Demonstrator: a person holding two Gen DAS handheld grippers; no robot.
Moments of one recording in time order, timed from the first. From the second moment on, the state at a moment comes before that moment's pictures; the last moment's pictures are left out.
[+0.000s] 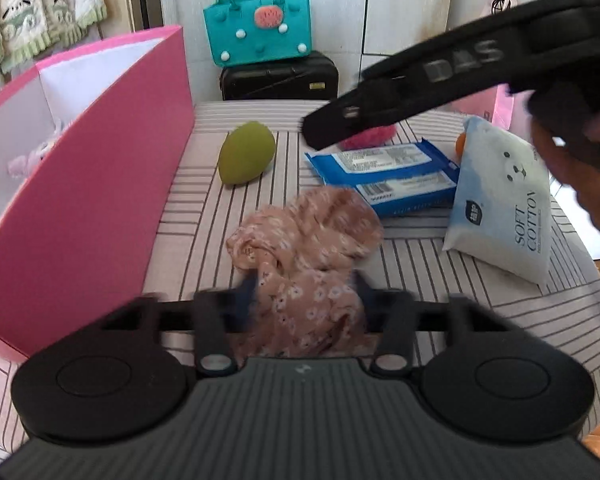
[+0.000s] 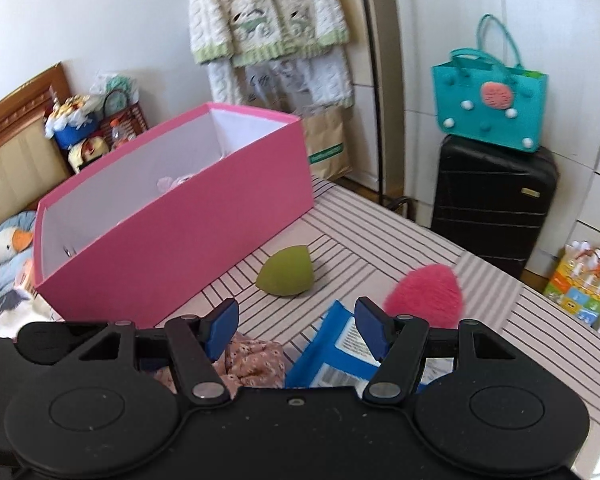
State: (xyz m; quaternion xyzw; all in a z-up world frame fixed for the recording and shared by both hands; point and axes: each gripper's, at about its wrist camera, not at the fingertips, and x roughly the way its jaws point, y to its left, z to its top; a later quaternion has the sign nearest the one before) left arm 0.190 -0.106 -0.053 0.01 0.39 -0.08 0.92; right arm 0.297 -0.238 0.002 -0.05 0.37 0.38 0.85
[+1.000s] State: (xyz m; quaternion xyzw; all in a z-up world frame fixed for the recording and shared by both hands) left arm 0.187 -0.093 -0.058 0.02 0.36 -0.12 0.92; right arm 0.324 -0.174 -0.021 -0.14 0.36 0.38 0.84
